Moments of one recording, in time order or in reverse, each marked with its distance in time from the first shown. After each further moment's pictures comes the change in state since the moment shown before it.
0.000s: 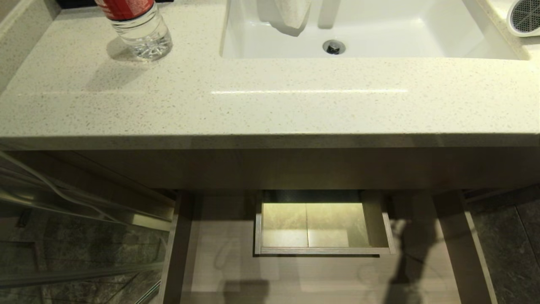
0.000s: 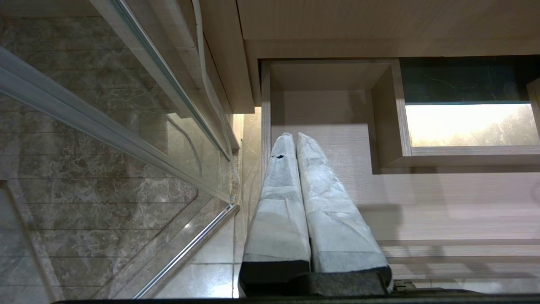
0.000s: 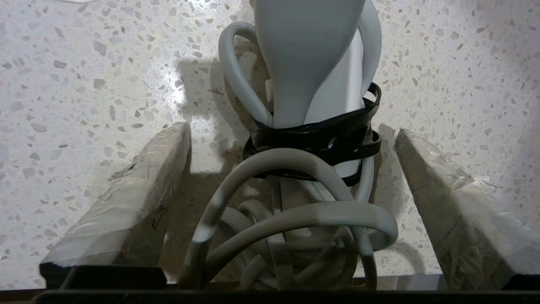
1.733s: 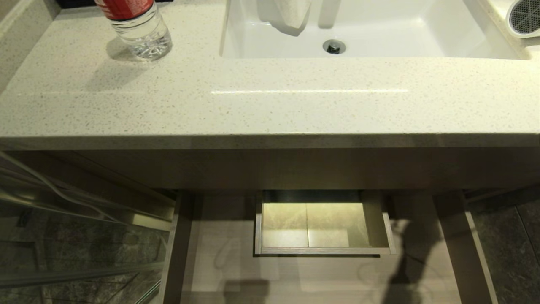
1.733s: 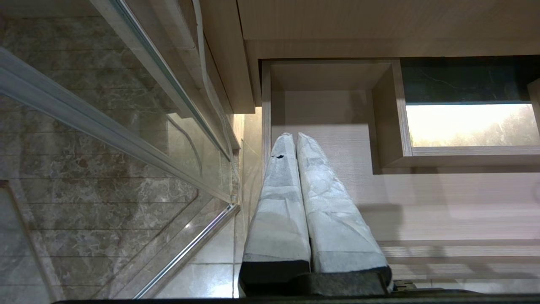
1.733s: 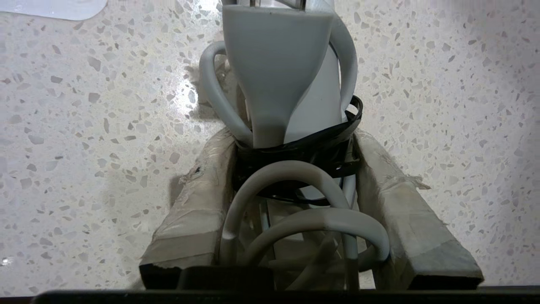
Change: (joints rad) left arm 0.000 0.000 0.000 0.000 0.000 0.000; right arm -0.050 -0.002 -0.001 -0.042 0.089 0.019
